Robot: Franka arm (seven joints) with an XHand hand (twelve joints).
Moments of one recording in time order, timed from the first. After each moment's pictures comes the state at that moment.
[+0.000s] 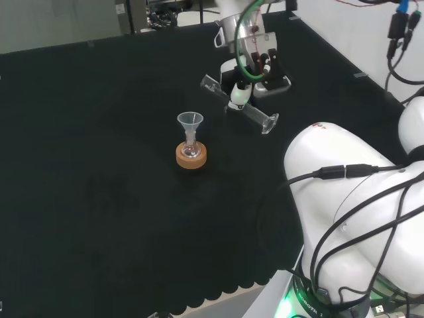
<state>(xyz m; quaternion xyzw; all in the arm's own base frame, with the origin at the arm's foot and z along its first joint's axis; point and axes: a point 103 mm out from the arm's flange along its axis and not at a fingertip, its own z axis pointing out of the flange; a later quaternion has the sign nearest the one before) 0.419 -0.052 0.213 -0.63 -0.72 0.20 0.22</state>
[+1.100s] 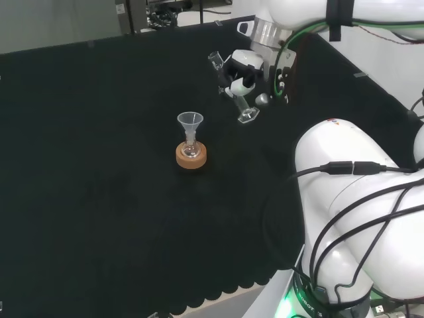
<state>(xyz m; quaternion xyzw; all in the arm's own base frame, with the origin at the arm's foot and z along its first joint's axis) 0.477 -0.075 0.171 -0.64 -0.74 -0.07 0.18</state>
